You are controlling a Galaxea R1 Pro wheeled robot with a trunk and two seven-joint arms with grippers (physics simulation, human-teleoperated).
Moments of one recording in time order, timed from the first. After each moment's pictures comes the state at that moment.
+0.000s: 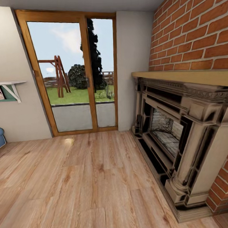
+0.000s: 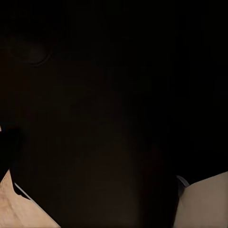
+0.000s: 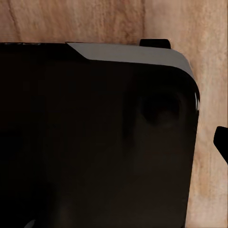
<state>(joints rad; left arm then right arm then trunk) 0.01 -0.09 0.00 0.01 0.00 -0.05 -0.01 -0.09 0.05 0.00 0.01 0.00 -0.01 0.00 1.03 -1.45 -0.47</state>
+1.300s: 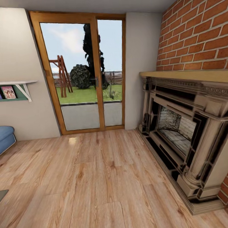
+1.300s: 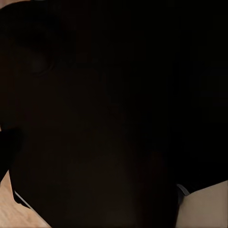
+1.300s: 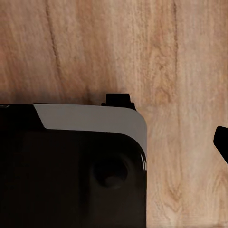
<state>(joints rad) 0.01 -0.09 0.00 0.01 0.00 -0.08 -0.01 -0.09 -0.02 -0.01 -0.14 0.00 -0.01 0.00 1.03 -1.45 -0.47</state>
